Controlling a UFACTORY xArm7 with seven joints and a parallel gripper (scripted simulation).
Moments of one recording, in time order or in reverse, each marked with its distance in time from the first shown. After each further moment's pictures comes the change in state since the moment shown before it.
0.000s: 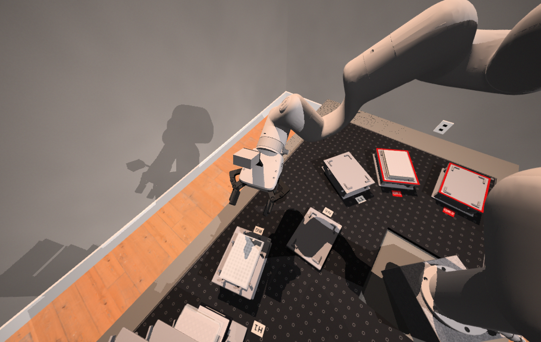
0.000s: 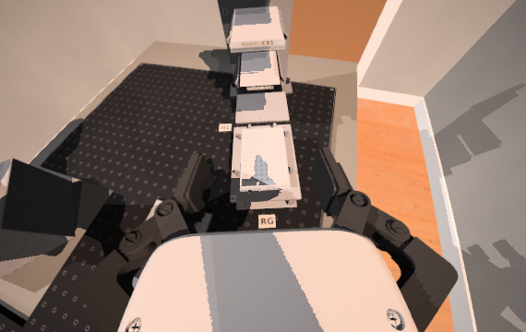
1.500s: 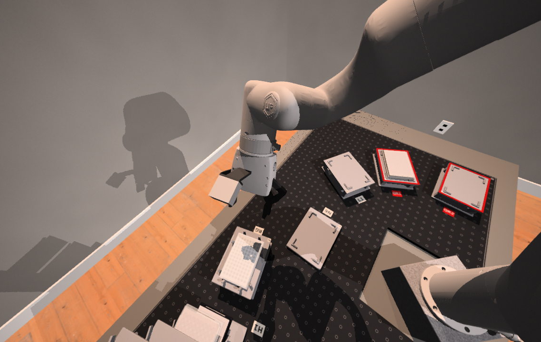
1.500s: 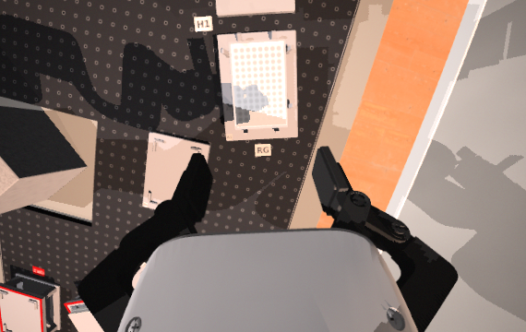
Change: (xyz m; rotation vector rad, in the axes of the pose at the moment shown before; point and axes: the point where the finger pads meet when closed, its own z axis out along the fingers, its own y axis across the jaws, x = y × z) arm 0.002 0.000 0.001 0.000 -0.671 -0.004
